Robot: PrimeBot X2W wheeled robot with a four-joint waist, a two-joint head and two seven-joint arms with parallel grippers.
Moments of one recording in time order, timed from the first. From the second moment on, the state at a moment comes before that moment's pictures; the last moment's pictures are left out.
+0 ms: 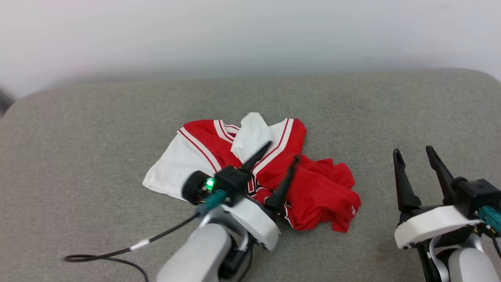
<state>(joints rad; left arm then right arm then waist) -0.45 0.10 -0.68 0.36 -0.42 -0.03 -0.25 -0.13 -0.05 -0.05 0.08 0.07 0.13 -0.10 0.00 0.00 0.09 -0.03</state>
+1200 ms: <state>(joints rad) -0.18 0.29 -0.37 0.26 -0.50 0.17 -0.26 0.01 -0.05 -0.06 0.04 0.09 0.13 -0.02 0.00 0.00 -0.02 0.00</state>
